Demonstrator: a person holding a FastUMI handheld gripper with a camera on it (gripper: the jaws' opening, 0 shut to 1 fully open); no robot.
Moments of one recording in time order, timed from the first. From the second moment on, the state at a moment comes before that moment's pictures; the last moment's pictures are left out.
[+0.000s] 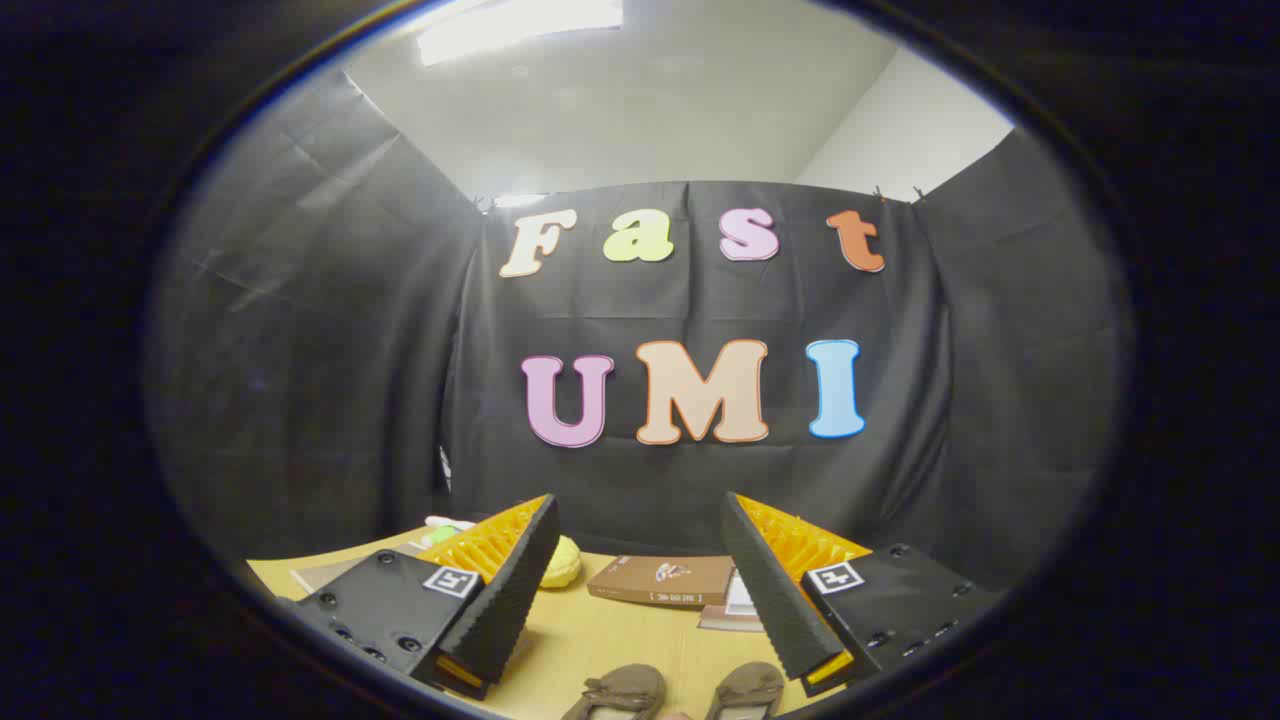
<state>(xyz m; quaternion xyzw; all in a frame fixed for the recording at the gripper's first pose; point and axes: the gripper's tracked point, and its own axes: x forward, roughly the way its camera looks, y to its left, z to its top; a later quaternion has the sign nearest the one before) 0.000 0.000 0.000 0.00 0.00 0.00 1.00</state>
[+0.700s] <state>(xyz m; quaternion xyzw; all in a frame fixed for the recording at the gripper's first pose) 0.008 -0.005 -0.004 0.00 0.00 0.00 1.00</state>
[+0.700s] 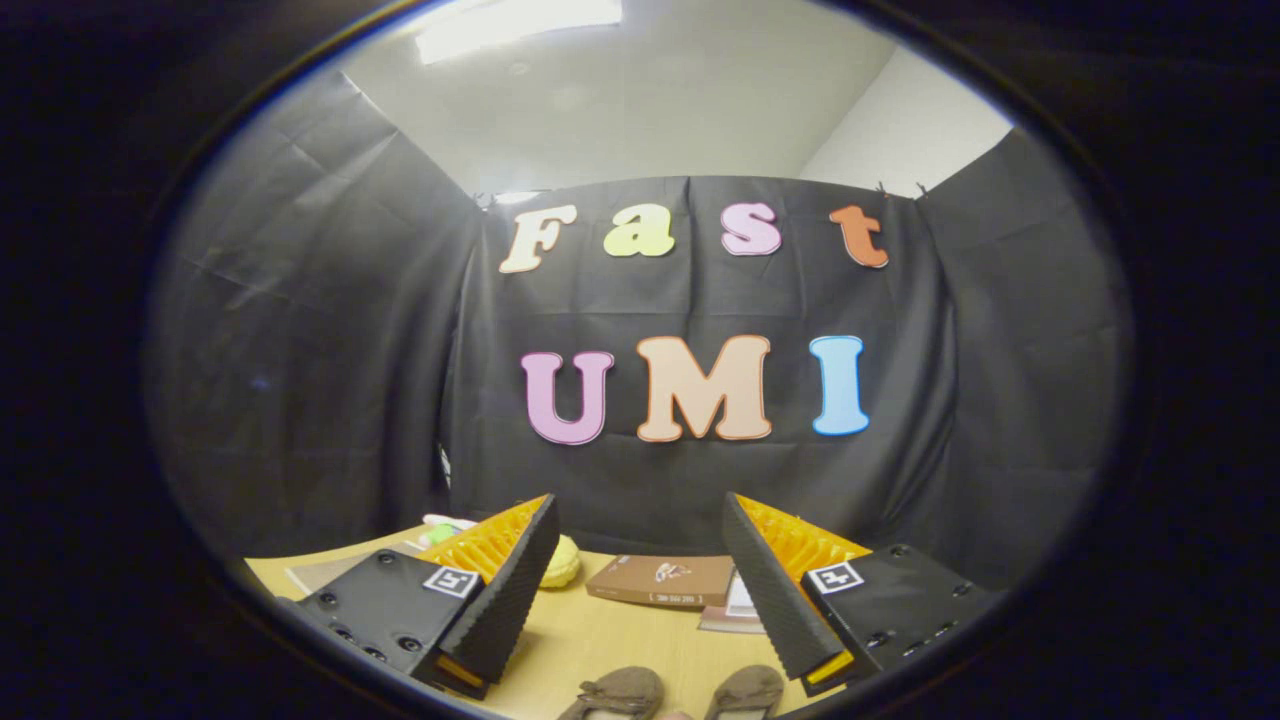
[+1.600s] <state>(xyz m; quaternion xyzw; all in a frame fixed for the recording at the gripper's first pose) 0.011 0.002 -0.023 0.04 0.03 0.01 1.00</state>
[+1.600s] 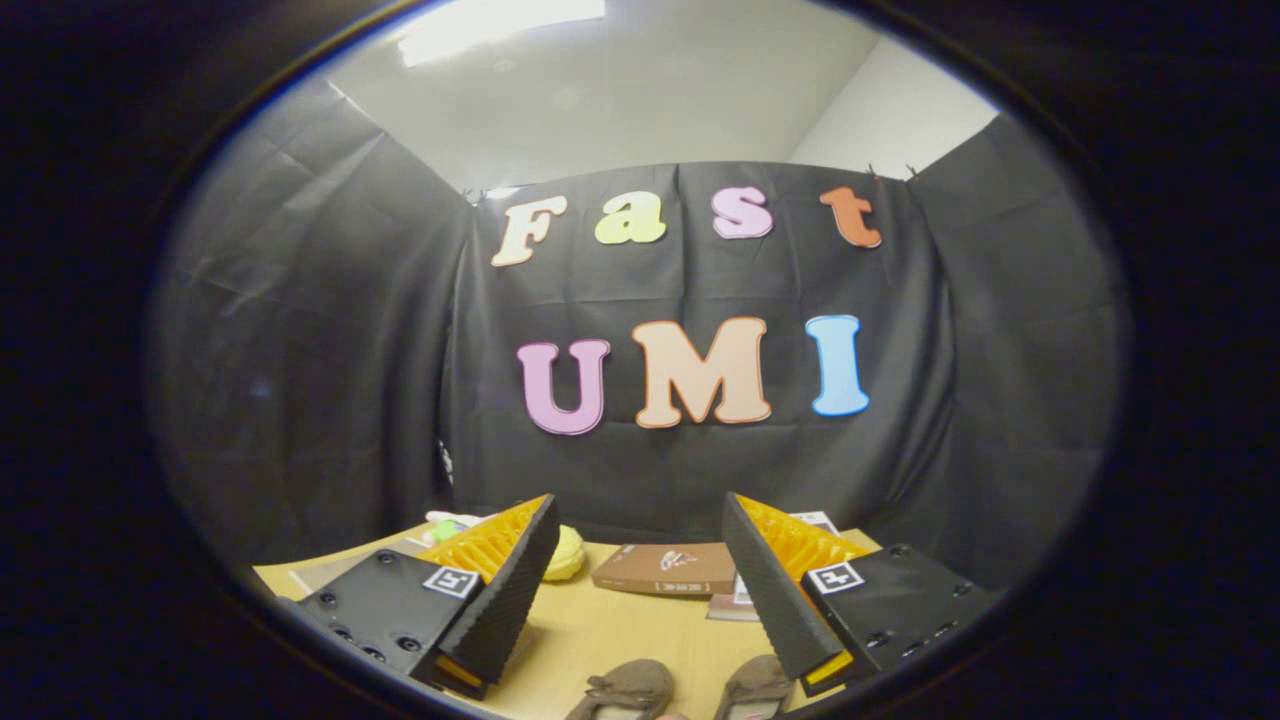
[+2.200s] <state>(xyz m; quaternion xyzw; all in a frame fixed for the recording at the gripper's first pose) 0.006 0.064 -0.092 0.27 0.17 0.11 0.94</state>
